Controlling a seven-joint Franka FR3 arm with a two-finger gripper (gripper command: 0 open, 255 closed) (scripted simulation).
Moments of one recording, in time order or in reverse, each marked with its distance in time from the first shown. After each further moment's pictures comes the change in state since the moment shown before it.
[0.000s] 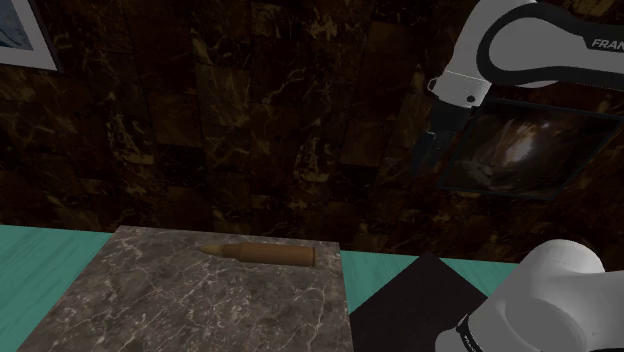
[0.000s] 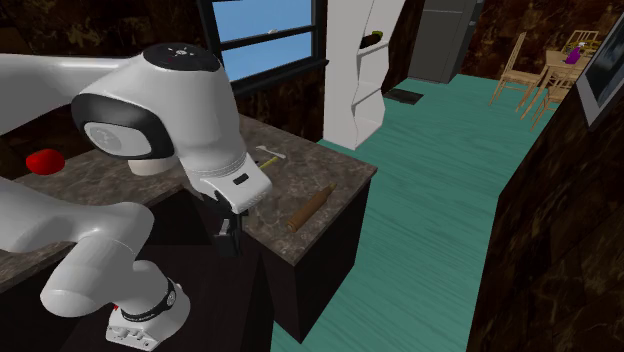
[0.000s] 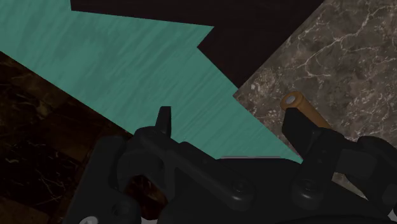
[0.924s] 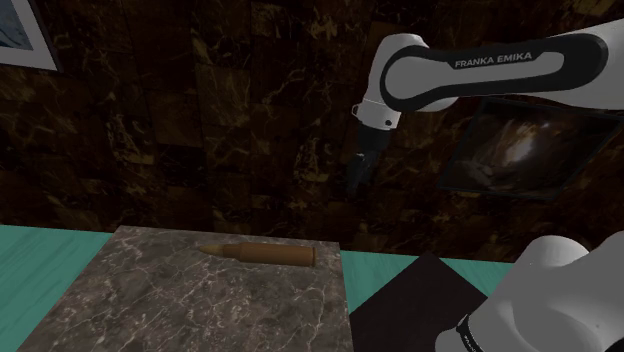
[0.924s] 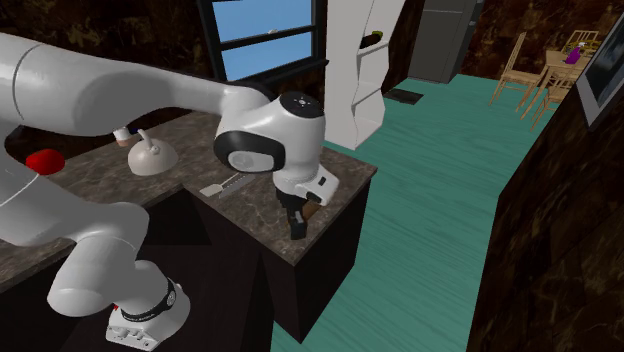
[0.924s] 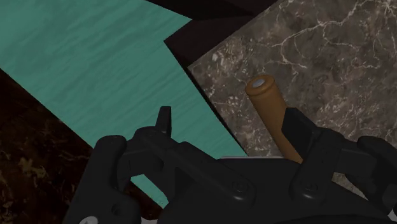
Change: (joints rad) arm 0.149 0.394 0.051 0.088 0.128 0.235 -0.120
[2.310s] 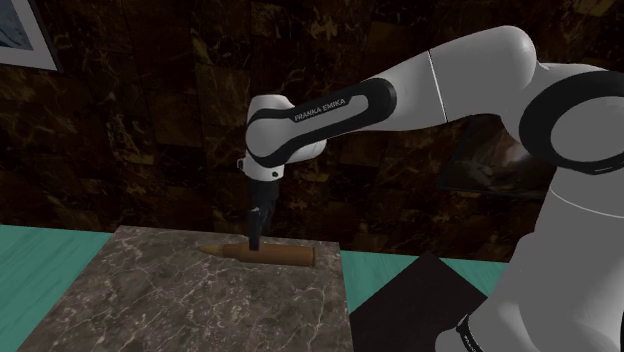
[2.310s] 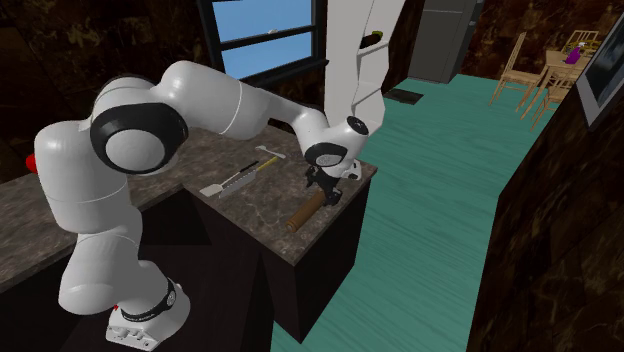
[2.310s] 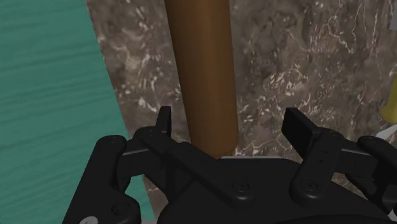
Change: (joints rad) arm 0.193 0.678 0.162 0.437 0.143 0.138 -0.191
